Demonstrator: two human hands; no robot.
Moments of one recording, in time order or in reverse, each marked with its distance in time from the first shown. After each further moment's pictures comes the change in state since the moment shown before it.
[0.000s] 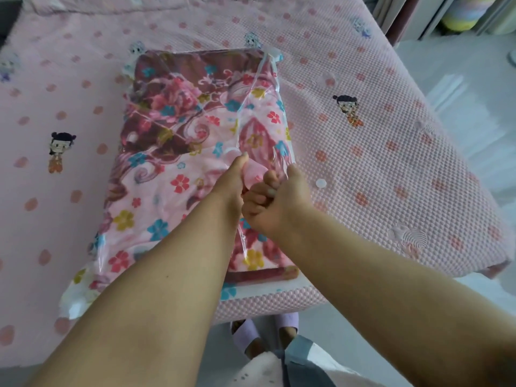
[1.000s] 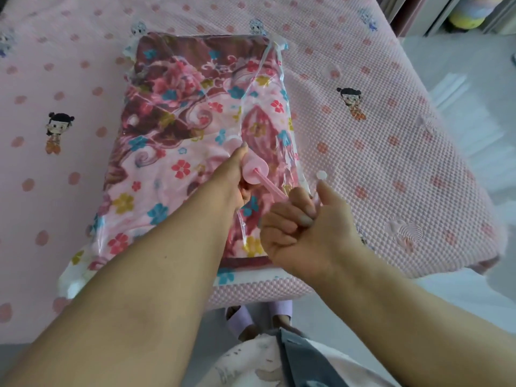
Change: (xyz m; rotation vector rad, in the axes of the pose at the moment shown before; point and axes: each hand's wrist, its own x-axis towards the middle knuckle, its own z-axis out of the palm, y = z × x) left_hand -0.006 0.002 -0.012 0.155 0.184 0.071; right_hand -0.047 0.008 -0.009 0.206 0.035 0.235
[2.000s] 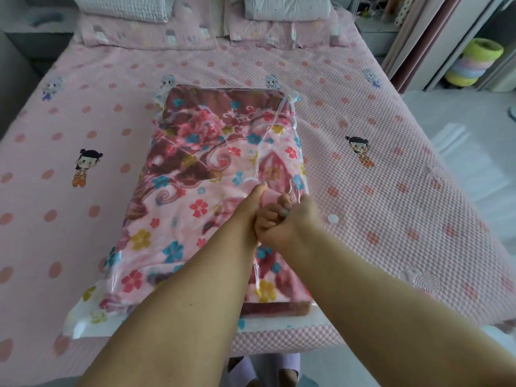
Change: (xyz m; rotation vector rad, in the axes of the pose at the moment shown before) left_hand -0.030 0.019 0.005 -0.160 -0.314 -0.077; right_hand 0.060 -0.013 0.050 -0.151 0.102 -0.163
